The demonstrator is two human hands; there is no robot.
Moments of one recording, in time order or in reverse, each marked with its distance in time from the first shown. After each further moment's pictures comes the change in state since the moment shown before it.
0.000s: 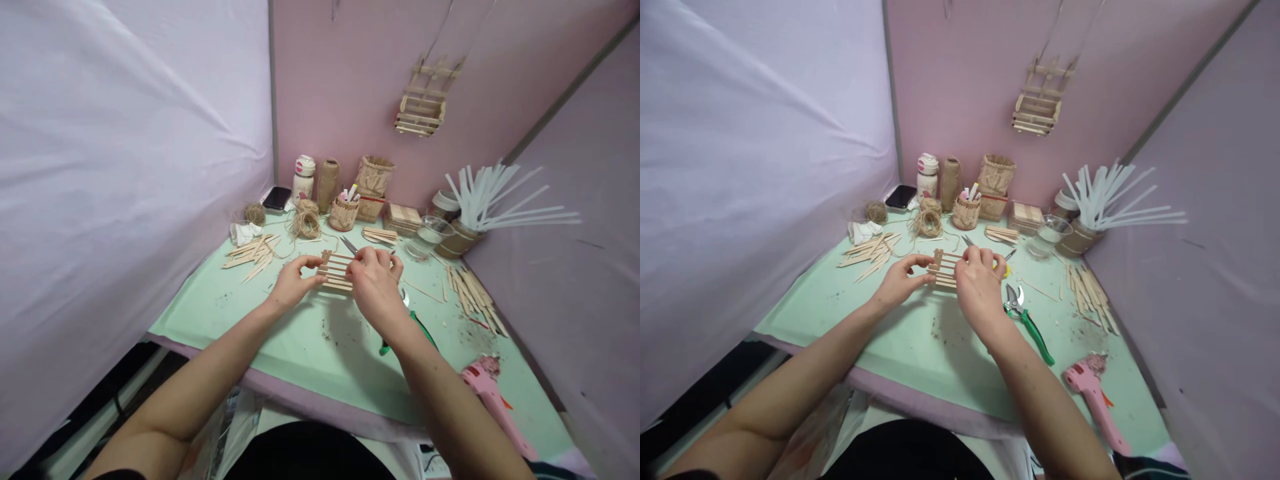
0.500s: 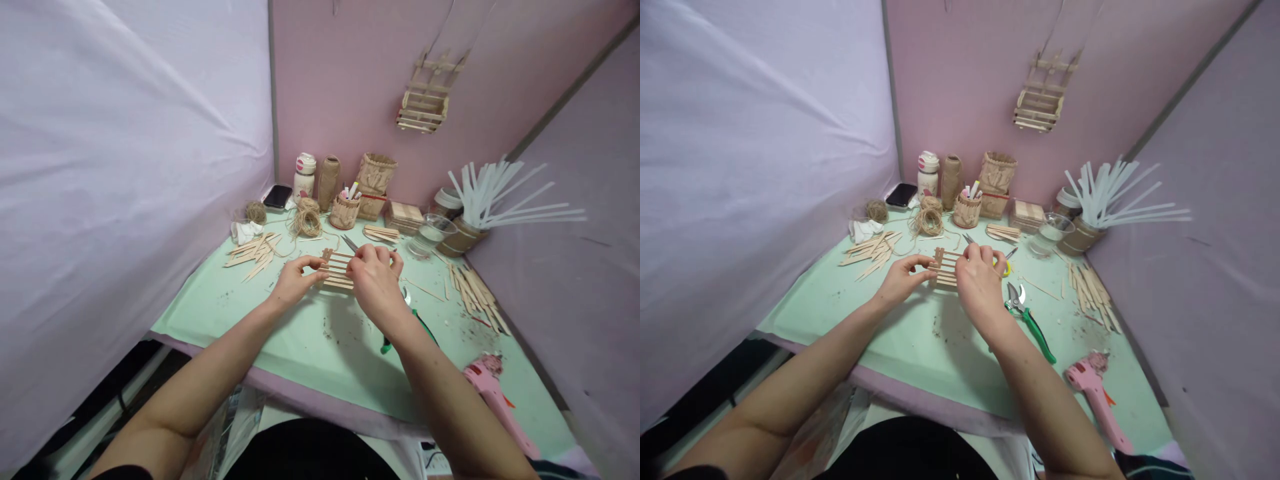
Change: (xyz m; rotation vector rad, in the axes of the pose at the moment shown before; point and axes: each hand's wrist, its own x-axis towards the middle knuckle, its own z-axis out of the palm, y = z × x) left_hand 0.004 -0.007 0.003 -0.128 0.015 0.003; right_hand 0.004 -0.001 0.000 -0.018 0.022 -0.034
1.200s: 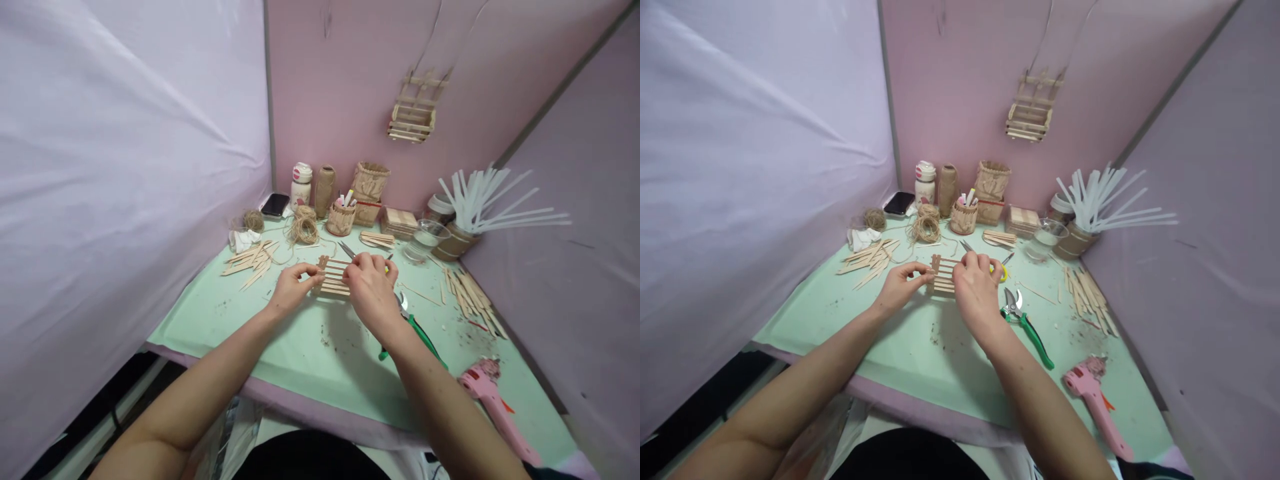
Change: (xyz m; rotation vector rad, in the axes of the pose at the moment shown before) left_hand 0.001 -0.002 0.002 0.022 0.029 0.024; right_hand -0.003 -0.001 0.001 0.003 -0.012 0.031
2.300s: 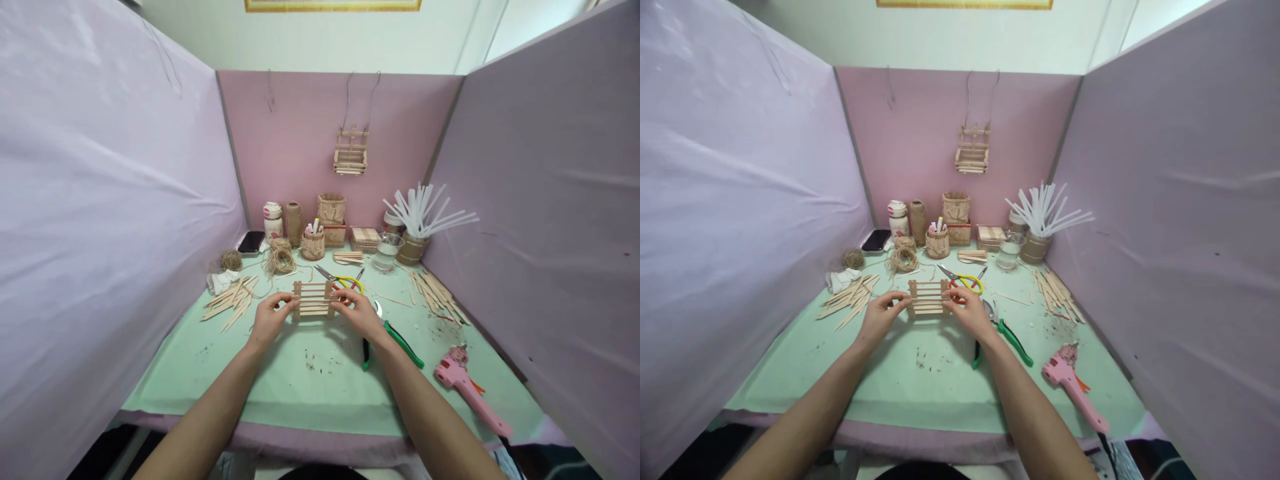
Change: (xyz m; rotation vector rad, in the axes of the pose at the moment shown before) left_hand 0.001 -0.005 -0.003 0.068 0.048 0.050; right_hand -0.022 0.052 0.043 1.095 0.044 0.262
